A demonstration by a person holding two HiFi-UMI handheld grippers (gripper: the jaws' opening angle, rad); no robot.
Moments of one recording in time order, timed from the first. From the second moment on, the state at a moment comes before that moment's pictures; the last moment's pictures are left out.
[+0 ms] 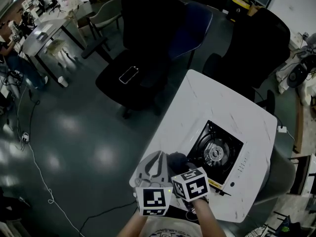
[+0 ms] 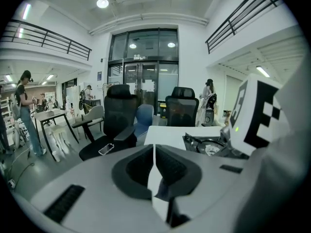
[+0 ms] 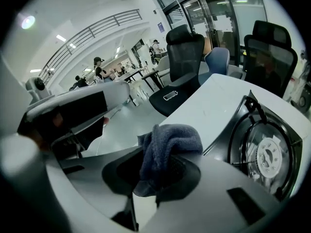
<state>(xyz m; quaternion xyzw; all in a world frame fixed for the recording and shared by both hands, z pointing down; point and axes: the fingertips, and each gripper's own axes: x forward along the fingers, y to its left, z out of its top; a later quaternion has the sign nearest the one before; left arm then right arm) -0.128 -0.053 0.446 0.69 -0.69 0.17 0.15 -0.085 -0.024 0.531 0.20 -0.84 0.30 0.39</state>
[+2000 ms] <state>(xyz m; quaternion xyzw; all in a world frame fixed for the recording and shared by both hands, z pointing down) -0.093 -0.131 0.446 0.70 -0.67 0.19 0.15 -0.052 -0.206 0.539 0.20 -0.83 0.18 0.48</state>
